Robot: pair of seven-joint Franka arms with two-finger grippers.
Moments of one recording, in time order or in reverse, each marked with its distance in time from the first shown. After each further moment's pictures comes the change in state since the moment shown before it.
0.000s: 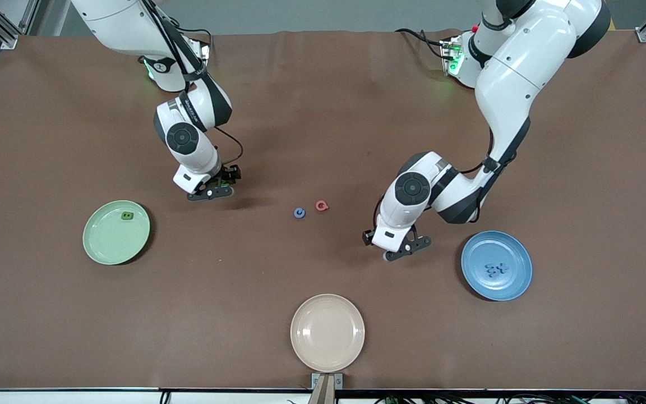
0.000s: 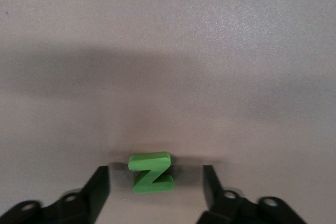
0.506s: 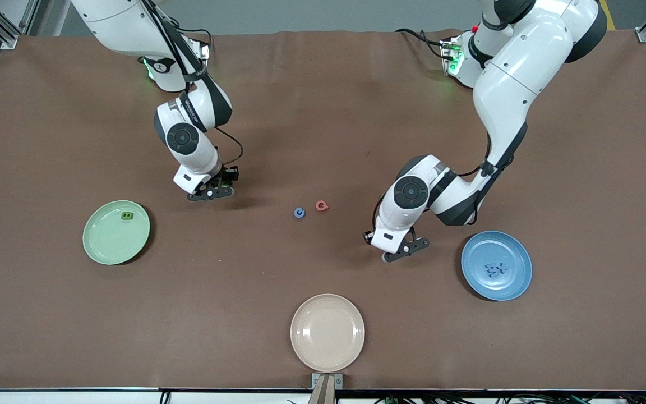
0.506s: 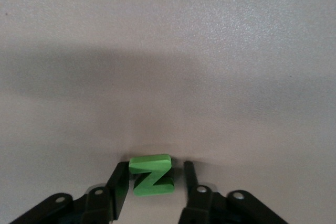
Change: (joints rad) left arm -0.006 0.016 0.000 0.004 0.000 0.000 0.003; right arm 0.000 0.004 0.000 0.000 0.000 0.010 0.000
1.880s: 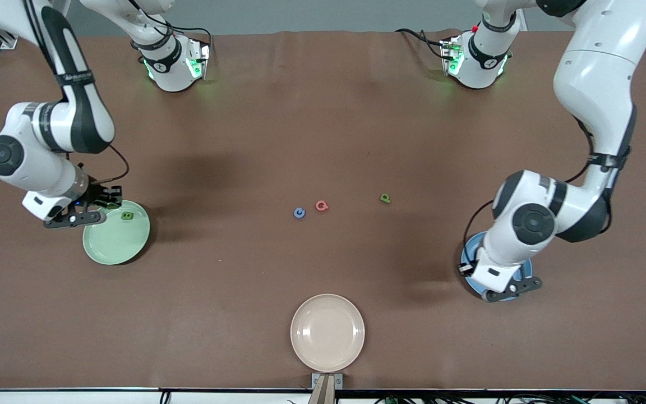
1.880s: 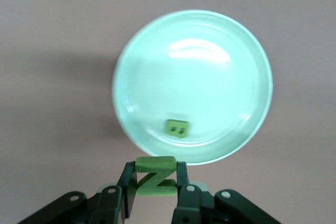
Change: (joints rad) left arm 0.298 -0.115 0.028 0.114 0.020 -0.212 0.506; right arm -0.502 -0.106 -0.034 0.261 -0.073 -0.350 -0.477
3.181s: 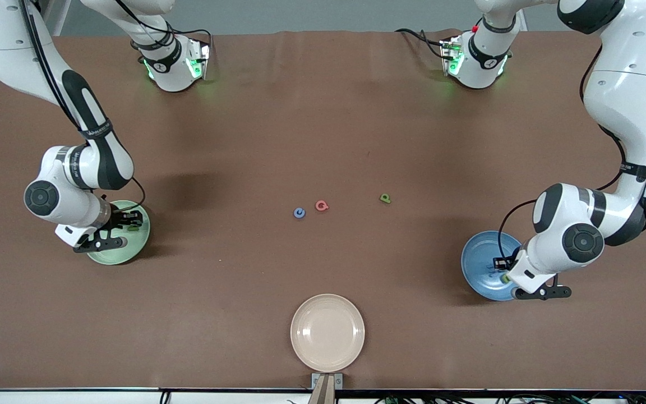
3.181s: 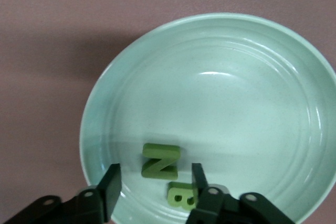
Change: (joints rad) left arm 0.137 0.049 -0.007 -0.043 0.000 -0.007 0.300; right arm -0.007 0.247 0.025 0.095 0.000 0.111 0.010
